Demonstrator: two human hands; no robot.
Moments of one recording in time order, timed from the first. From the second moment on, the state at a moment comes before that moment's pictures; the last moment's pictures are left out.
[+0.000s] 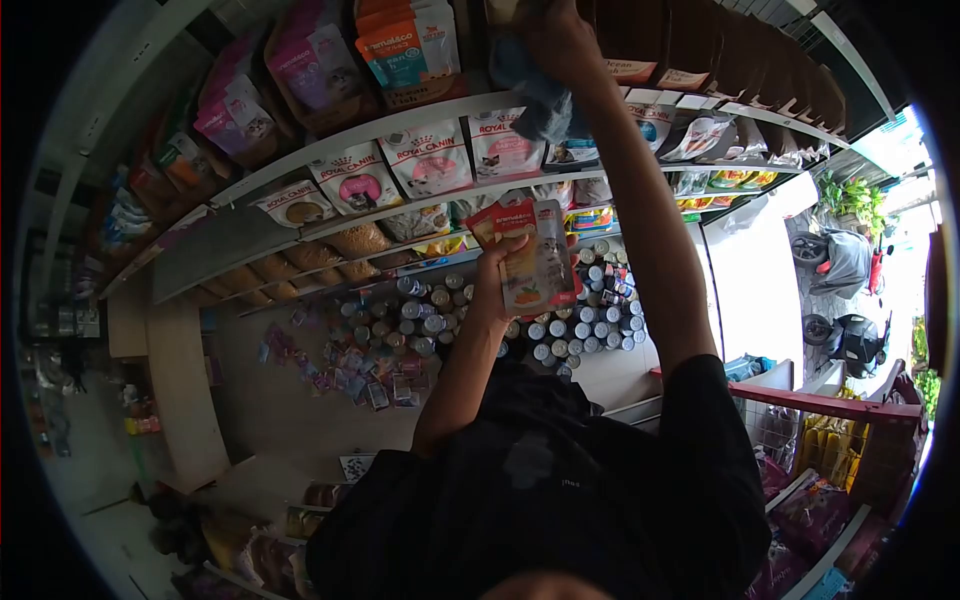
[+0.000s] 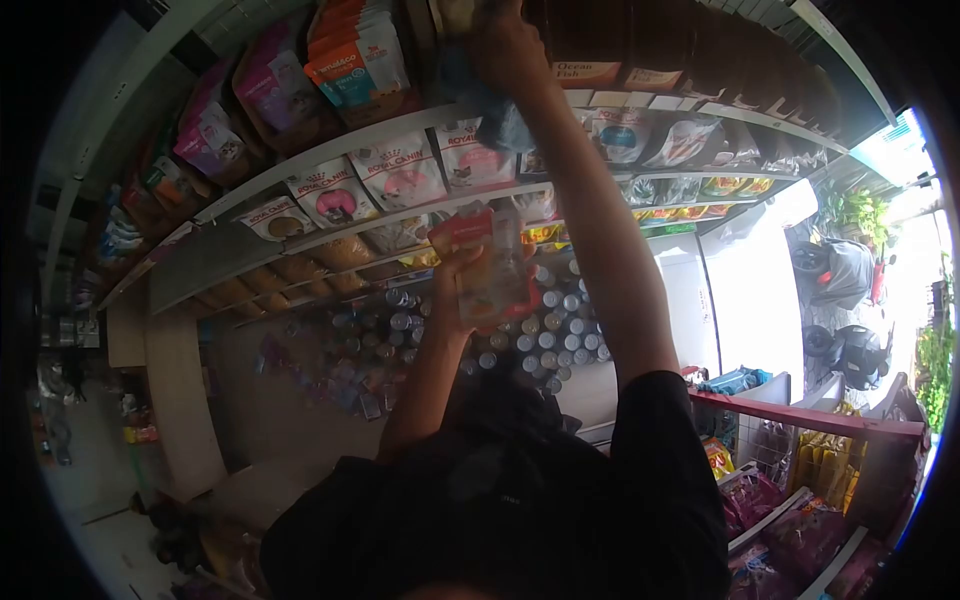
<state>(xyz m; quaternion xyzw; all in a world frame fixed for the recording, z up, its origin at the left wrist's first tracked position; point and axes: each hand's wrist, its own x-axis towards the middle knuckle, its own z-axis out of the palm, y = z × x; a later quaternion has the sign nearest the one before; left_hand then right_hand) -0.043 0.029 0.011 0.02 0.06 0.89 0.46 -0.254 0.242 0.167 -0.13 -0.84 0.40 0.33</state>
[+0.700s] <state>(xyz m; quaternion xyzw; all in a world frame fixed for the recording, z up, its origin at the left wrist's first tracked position) -0.052 0.018 0.016 0.00 0.07 0.86 0.50 -0.145 0.210 0.160 0.03 -0.81 0.45 0.37</state>
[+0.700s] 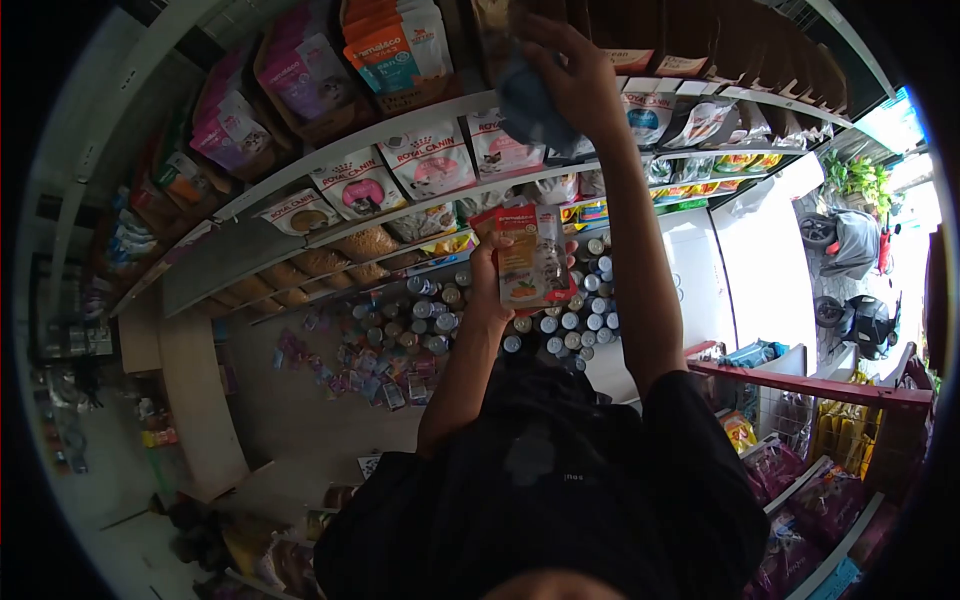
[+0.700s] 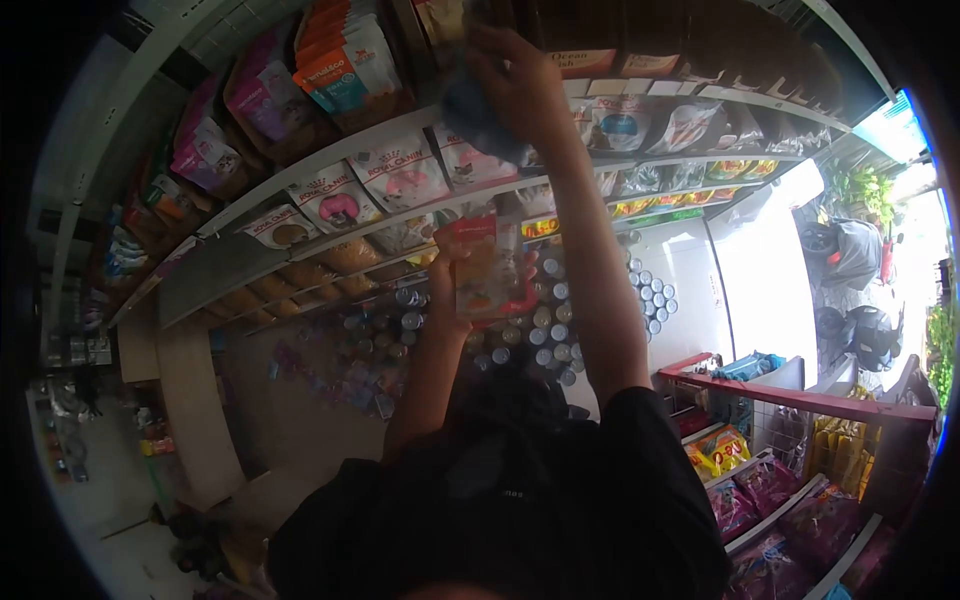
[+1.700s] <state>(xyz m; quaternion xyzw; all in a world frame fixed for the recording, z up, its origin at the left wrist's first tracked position) 0.000 0.039 -0.021 -0.01 0.42 0.78 0.46 0.105 0.194 -0.020 -0.35 -0.56 0.74 0.09</state>
